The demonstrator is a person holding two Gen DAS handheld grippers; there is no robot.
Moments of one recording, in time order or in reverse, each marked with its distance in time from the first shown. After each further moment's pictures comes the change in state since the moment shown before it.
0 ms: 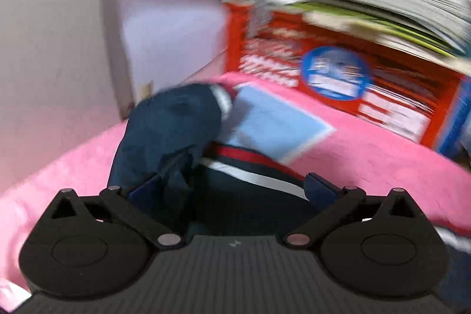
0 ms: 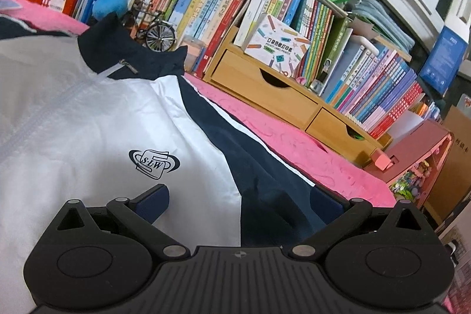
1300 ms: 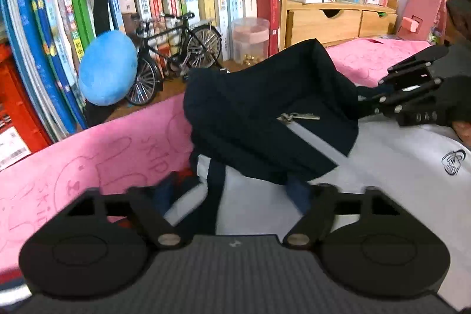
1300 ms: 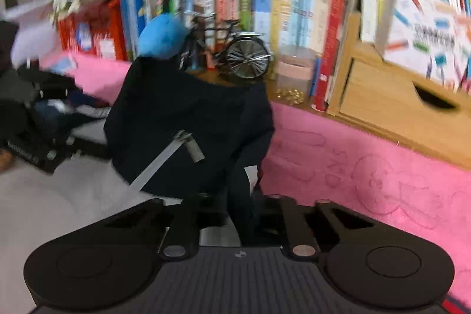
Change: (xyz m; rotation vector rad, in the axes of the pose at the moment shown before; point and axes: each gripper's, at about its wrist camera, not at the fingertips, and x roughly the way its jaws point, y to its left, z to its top) left arm -0.035 -0.239 -0.043 0.704 0.090 -0.891; right arm 0.162 0.003 0.105 0.043 0.092 0.627
